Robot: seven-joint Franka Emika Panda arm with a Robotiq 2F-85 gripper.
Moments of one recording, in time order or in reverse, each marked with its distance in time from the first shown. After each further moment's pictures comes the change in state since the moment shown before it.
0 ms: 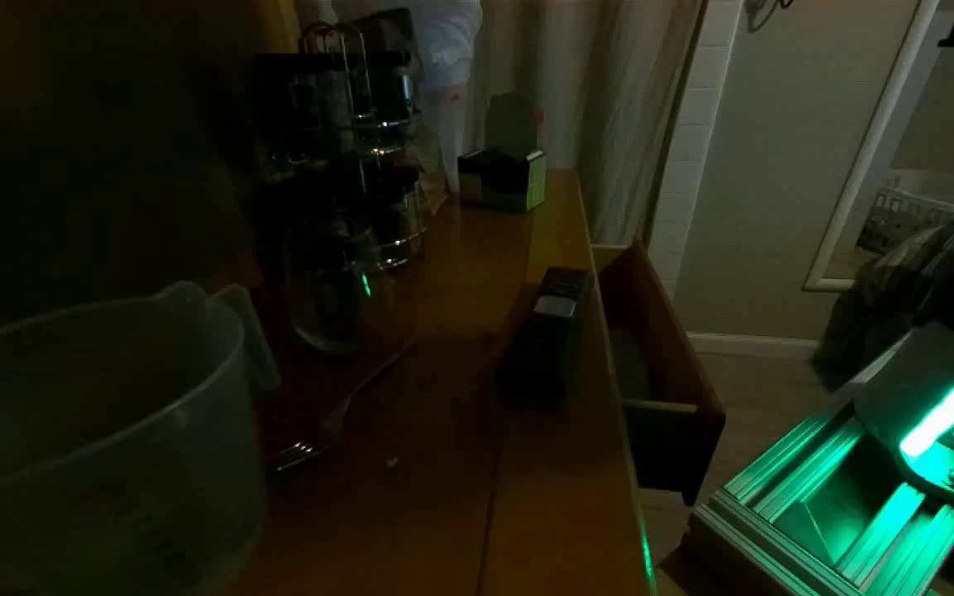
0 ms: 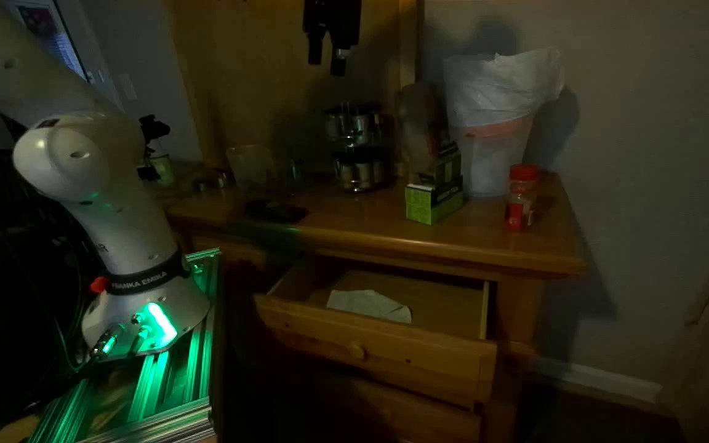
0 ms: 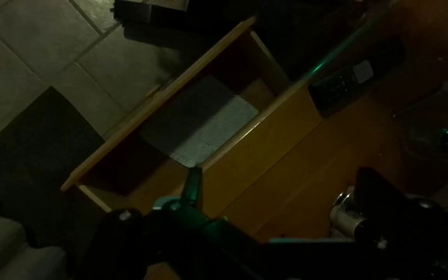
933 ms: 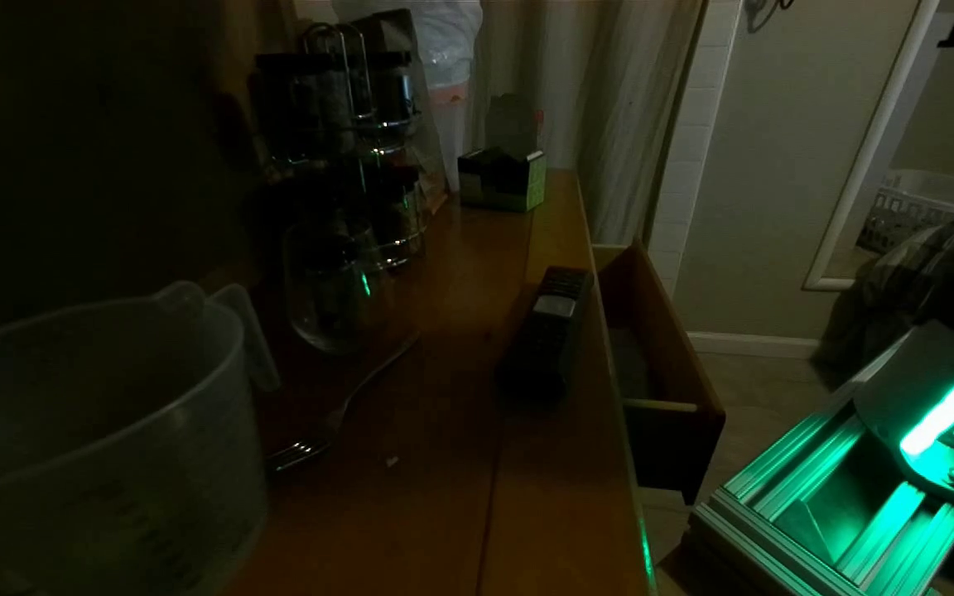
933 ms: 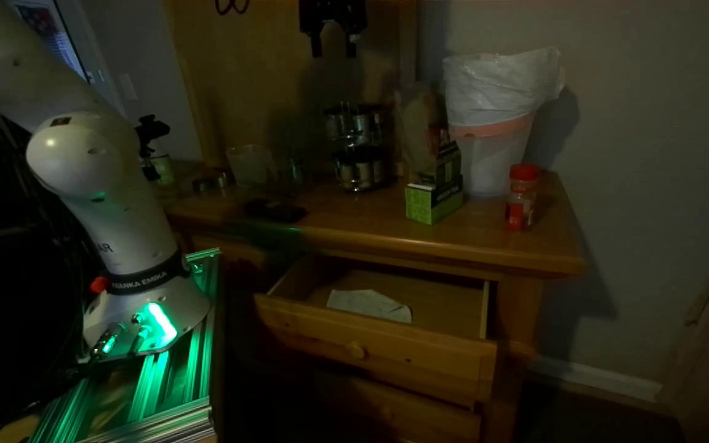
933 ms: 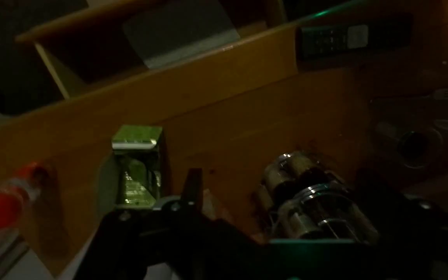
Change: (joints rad) arm 0.137 0.040 0.186 0.048 0.009 0.187 -0.091
